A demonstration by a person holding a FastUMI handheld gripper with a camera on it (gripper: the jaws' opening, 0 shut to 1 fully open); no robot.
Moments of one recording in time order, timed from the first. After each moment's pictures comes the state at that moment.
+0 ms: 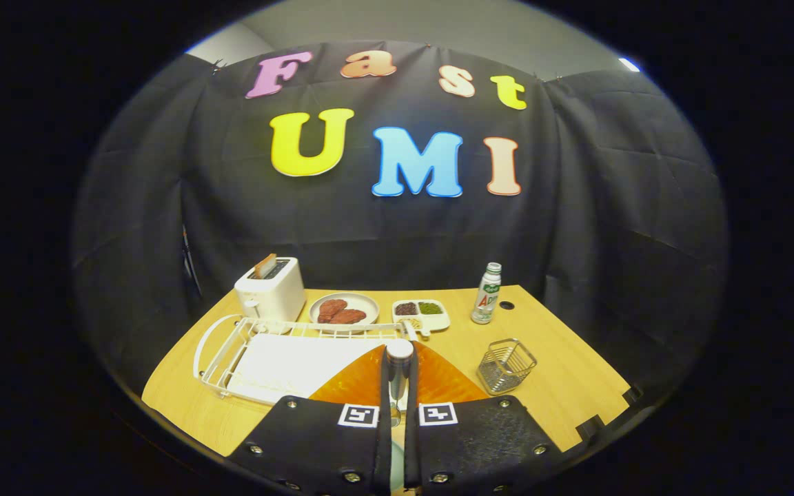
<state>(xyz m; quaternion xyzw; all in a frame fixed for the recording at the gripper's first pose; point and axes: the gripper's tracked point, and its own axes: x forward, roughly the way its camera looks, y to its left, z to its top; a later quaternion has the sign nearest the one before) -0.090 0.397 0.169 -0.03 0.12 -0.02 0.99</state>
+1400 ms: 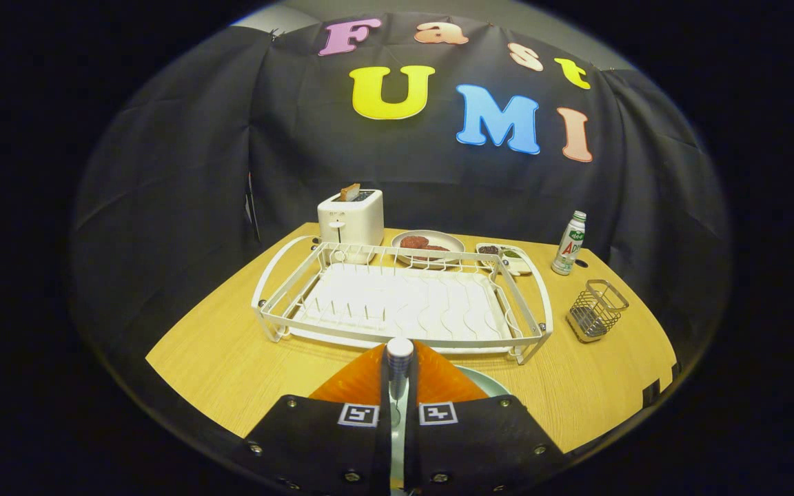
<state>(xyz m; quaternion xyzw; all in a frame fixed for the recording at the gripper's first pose) -0.117 0.502 0.047 -0.05 0.19 0.07 0.98</state>
